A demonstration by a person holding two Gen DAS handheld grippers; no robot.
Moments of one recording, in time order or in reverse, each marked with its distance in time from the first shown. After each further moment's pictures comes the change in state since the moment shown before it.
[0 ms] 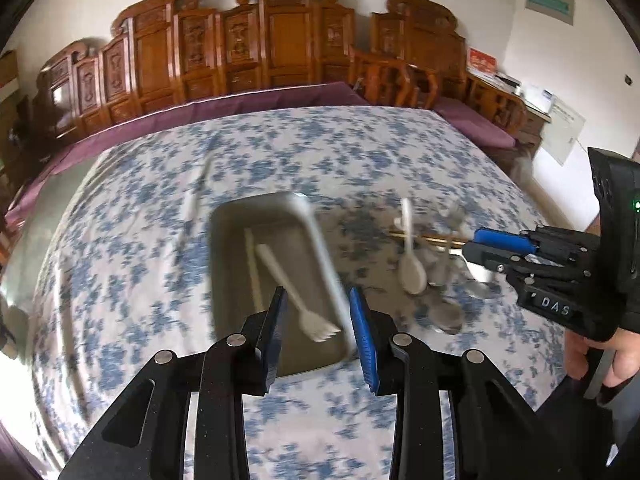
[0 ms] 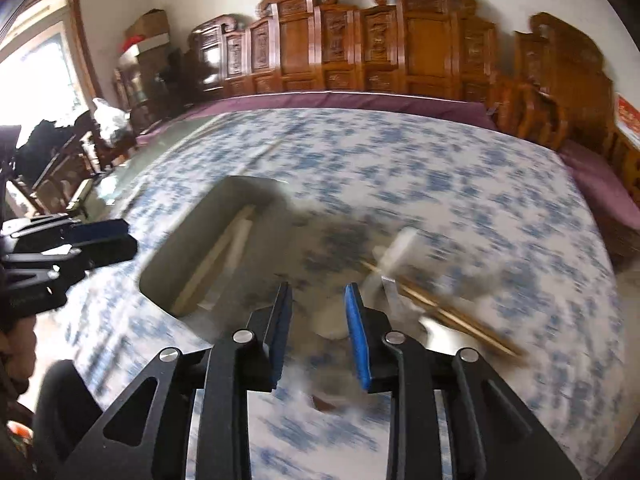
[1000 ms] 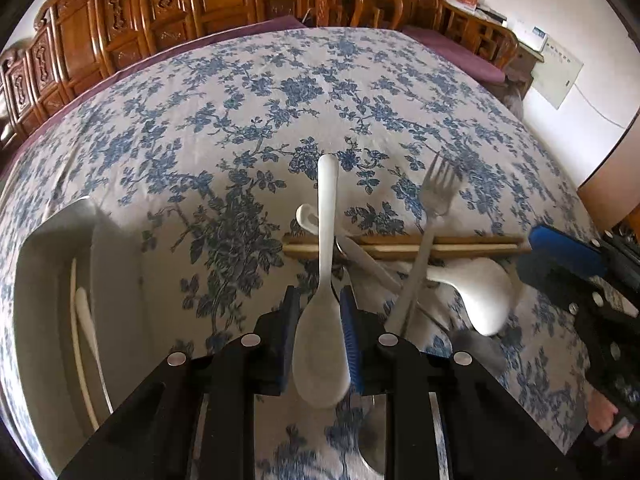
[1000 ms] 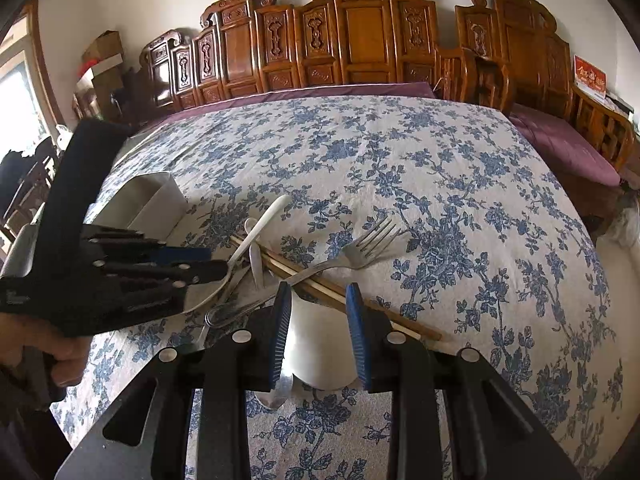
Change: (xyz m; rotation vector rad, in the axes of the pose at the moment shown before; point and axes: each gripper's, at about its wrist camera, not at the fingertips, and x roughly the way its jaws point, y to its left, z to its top) left arm 0.182 -0.099 0.037 0.088 0.217 -0.057; right arm 0.027 -0.102 -0.040 0.110 -0.022 -0.071
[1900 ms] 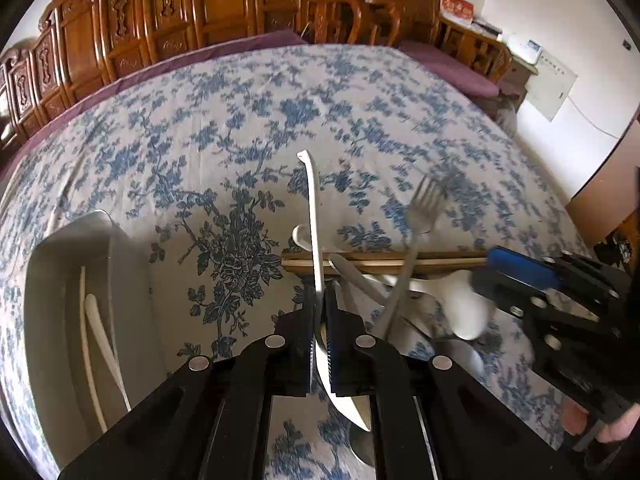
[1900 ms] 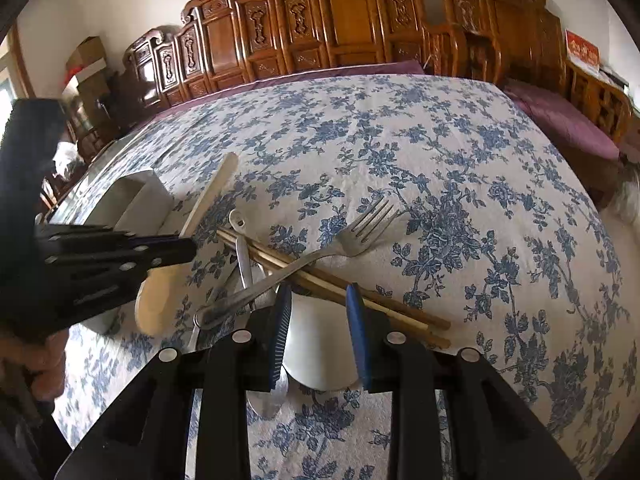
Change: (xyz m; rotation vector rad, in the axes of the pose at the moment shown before) left arm -0.027 -0.001 0.000 -0.009 -0.060 -0.026; right arm 0.019 -0.005 0.002 0.070 0.055 -0.006
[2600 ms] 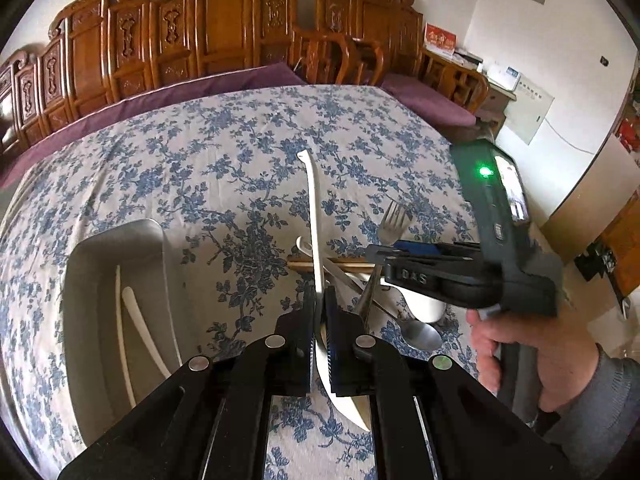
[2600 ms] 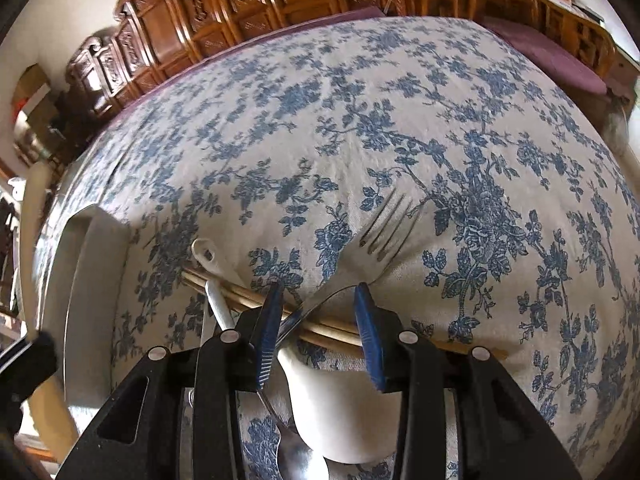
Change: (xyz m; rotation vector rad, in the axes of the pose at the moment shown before) left arm -0.069 0.012 -0.016 -0.008 -0.110 -0.058; right arm 0.066 0.001 0.034 0.201 0.166 -0.070
